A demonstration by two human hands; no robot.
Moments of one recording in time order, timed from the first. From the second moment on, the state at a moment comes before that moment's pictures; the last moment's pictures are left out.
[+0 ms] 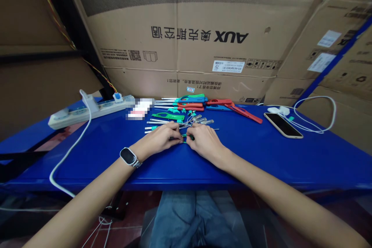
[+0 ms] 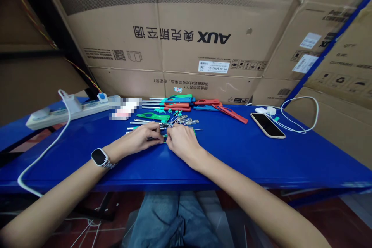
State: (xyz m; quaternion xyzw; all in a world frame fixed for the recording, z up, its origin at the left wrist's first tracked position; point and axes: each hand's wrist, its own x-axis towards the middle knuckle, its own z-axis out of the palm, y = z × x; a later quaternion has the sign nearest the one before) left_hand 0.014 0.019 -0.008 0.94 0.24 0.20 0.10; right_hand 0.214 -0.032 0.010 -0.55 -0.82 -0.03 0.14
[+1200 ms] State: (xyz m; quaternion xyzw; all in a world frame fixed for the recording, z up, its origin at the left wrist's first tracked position) left_hand 0.017 0.019 -0.008 0.96 0.19 0.20 0.03; right_hand 0.216 -0.029 0.018 -0.55 -0.83 -0.01 0.11
